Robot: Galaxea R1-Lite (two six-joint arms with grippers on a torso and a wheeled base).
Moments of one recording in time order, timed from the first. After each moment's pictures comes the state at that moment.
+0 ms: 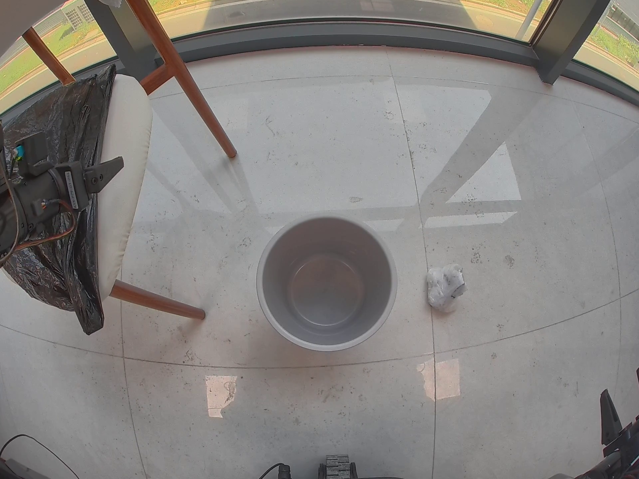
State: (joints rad) left arm 0.00 1.37 -0.91 -0.38 -0.09 -0.01; right arm 0.00 0.02 -0.02 0.00 -0.03 0.02
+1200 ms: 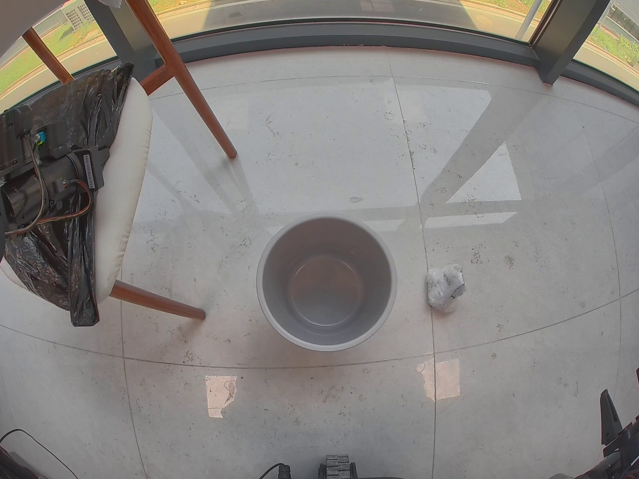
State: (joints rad) left arm 0.02 1.53 -1.05 -0.37 -0.07 -0.02; right arm 0.00 0.02 -0.02 0.00 -0.03 0.02
